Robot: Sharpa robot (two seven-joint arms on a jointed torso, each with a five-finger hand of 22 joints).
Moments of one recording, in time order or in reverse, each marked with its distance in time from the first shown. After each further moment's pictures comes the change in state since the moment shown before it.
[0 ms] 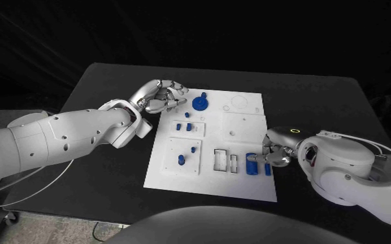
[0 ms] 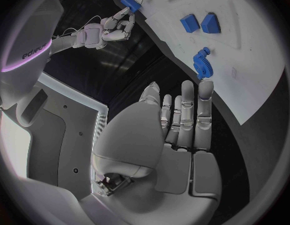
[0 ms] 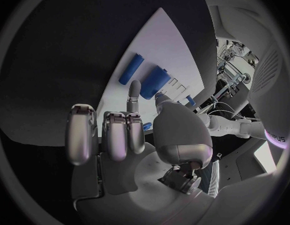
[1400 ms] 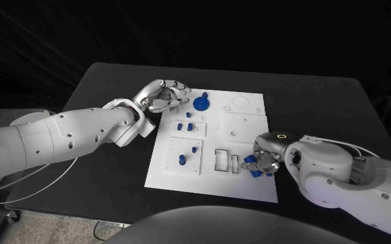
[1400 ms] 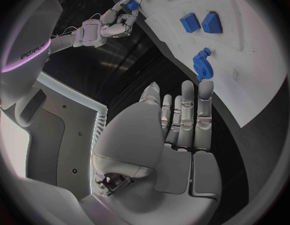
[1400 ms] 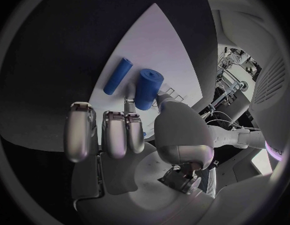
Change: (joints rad) left arm 0.000 0.015 0.000 -0.013 0.003 0.005 -0.009; left_hand 0.004 0.004 -0.003 0.003 0.006 0.000 0.000 0.000 -0.003 0.000 0.000 0.000 -0.004 -0.003 0.003 0.004 -0.001 0.000 0.000 0.000 -0.004 0.000; right arm -0.040 0.089 0.006 -0.039 -0.047 0.064 -0.014; right_hand 0.077 -0.047 0.033 -0.025 0.148 -0.118 0.036 -0.069 0.069 0.000 0.015 0.000 0.000 -0.002 0.028 -0.029 0.000 0.000 -0.004 0.019 -0.039 0.000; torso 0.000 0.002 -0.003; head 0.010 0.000
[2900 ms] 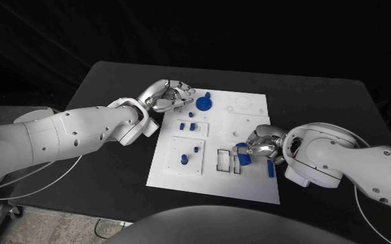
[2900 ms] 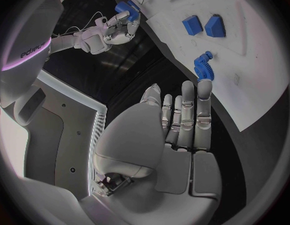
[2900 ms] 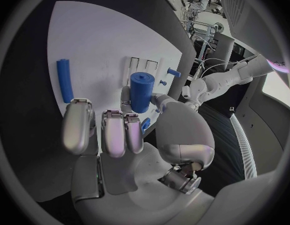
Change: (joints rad) left arm -0.001 0.008 0.000 -0.004 0.007 0.016 -0.006; left_hand 0.008 0.016 0.000 0.000 0.036 0.001 0.016 0.010 -0.012 0.003 0.003 0.000 -0.016 -0.007 -0.001 0.004 -0.003 0.015 -0.004 0.004 -0.014 0.000; right arm 0.083 0.056 0.006 -0.065 0.618 -0.151 0.002; right_hand -0.040 0.017 0.174 -0.031 0.236 -0.100 0.013 0.008 0.142 0.000 0.014 0.000 0.001 -0.002 0.012 -0.043 0.000 0.001 -0.011 0.018 -0.097 -0.001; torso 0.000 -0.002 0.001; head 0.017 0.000
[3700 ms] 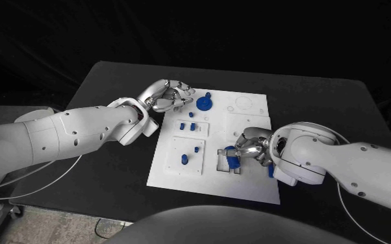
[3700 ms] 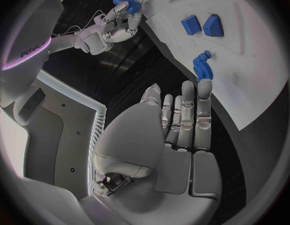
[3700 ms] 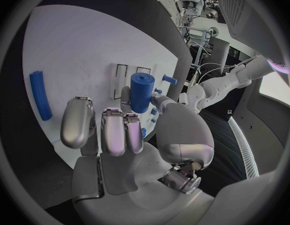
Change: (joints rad) left arm 0.000 -0.005 0.000 0.002 0.002 0.000 -0.002; left_hand 0.000 0.000 0.000 0.000 0.000 0.002 0.005 0.000 -0.001 0.000 0.000 0.000 -0.001 0.000 0.000 0.000 0.000 0.000 0.000 0.000 0.000 0.000; right arm -0.015 0.090 0.005 -0.052 0.021 0.050 0.001; right_hand -0.033 0.017 0.011 -0.017 -0.106 -0.021 0.014 -0.019 -0.011 -0.002 0.013 0.000 0.000 0.000 0.007 -0.029 -0.021 0.014 -0.013 0.012 -0.055 0.001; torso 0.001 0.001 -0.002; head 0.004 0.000
